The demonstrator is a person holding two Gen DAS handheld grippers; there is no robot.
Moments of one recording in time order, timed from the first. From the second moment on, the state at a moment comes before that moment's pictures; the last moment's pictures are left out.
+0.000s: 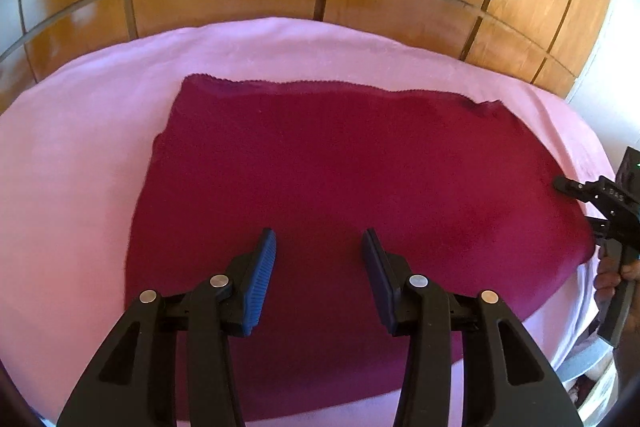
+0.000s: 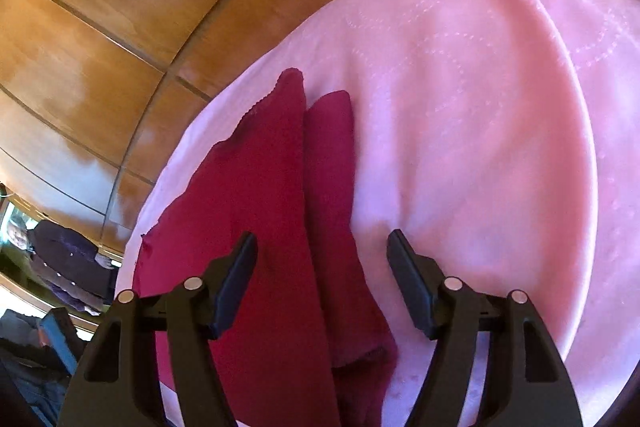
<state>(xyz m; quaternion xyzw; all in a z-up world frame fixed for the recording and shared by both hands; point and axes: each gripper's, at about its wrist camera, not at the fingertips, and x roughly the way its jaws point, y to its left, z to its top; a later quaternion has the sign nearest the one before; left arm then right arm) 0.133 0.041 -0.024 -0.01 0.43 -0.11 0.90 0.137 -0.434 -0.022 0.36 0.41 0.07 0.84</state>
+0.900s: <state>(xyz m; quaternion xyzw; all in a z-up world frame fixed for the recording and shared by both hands) 0.138 0.073 -0.016 -0.11 0.43 -0.15 0.88 0.141 -0.348 0.079 0.28 0.42 0.17 0.85</state>
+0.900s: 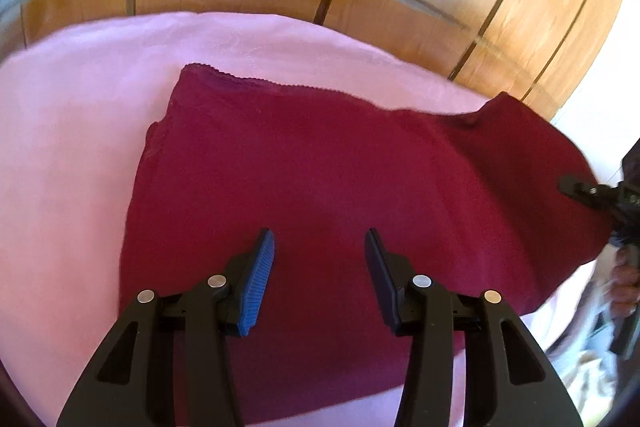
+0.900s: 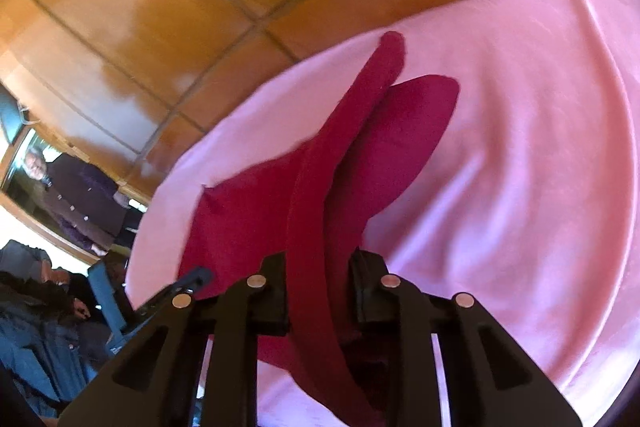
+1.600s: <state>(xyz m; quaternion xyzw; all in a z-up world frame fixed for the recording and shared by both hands) 0.143 0.205 0.010 -0.32 0.39 -0.17 0.85 0.189 -0.099 0.059 0.18 0.49 0.36 0.77</state>
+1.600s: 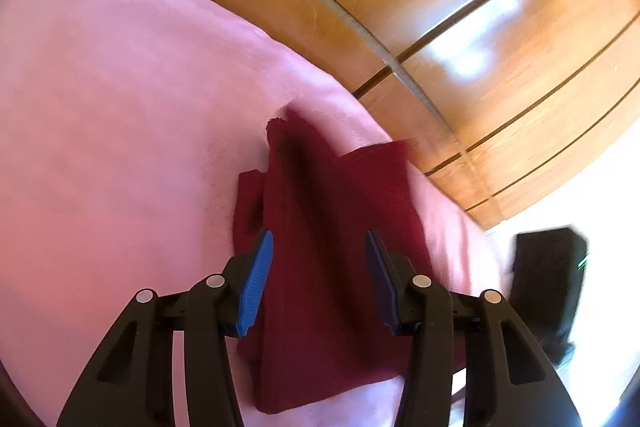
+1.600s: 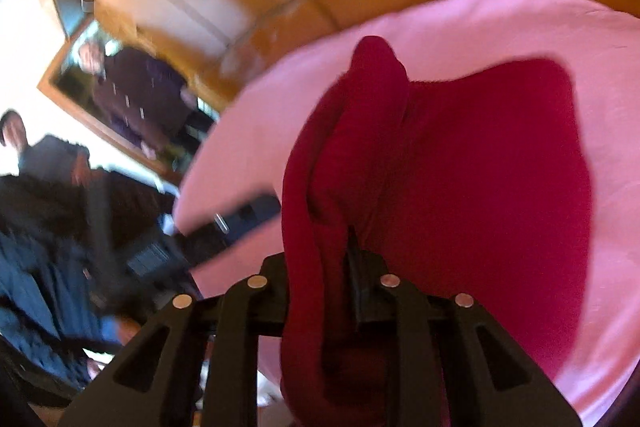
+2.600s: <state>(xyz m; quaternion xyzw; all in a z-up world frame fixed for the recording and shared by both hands) 0.171 0.146 -0.005 -0.20 0.51 -0.15 0.82 0.093 -0.162 0.037 0.03 0.41 0.24 0.88</state>
